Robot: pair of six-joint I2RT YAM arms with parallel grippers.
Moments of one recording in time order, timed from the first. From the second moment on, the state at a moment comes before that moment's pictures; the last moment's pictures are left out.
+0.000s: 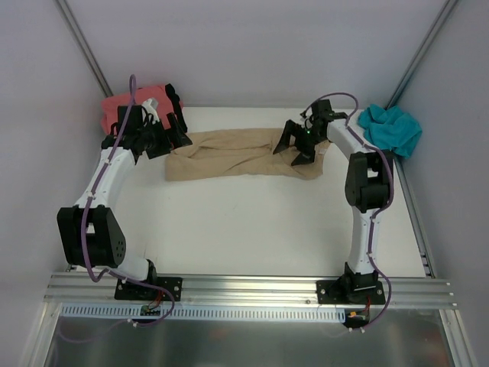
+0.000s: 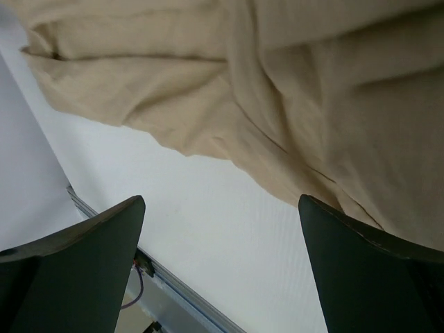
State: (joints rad) left arm 0.01 1.50 1.26 -0.49 0.40 -0.39; right arm 0.19 2.18 1.86 -0.80 -0.57 0.44
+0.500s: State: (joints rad) left arm 0.01 1.45 1.26 -0.53 0.41 -0.38; right arm 0.15 2.20 1.74 -0.85 -0.36 0.39
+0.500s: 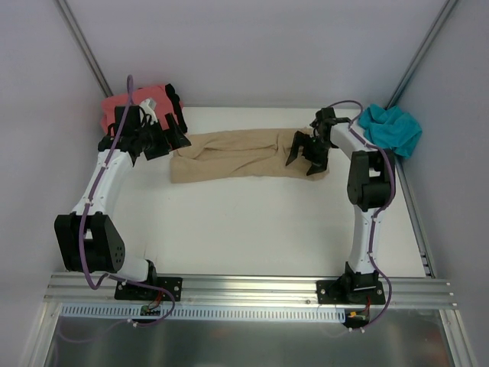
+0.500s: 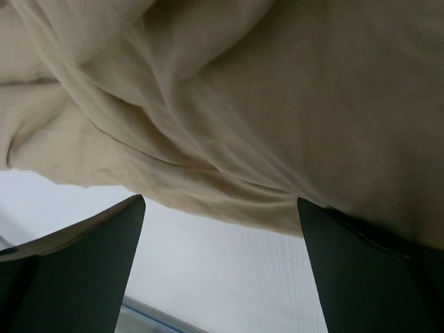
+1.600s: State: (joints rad) left arm -0.44 1.85 1.53 -0.75 0.40 -0.03; right arm -0.11 1.95 1.75 -0.83 -0.38 0.47
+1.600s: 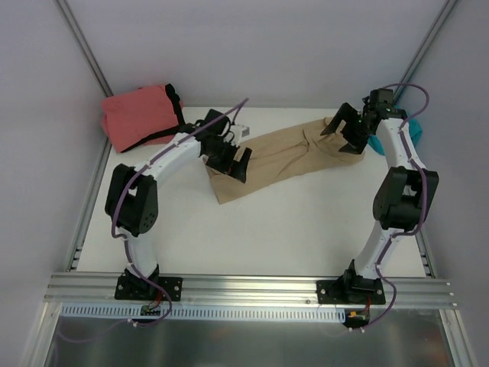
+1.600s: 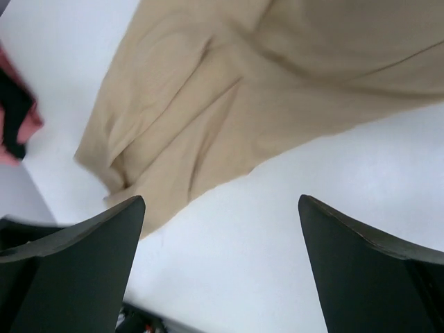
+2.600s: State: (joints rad) left arm -0.52 2.01 1.54 -0.70 0.12 0.43; right arm -0.04 1.57 1.28 -0.78 -0.56 0.57
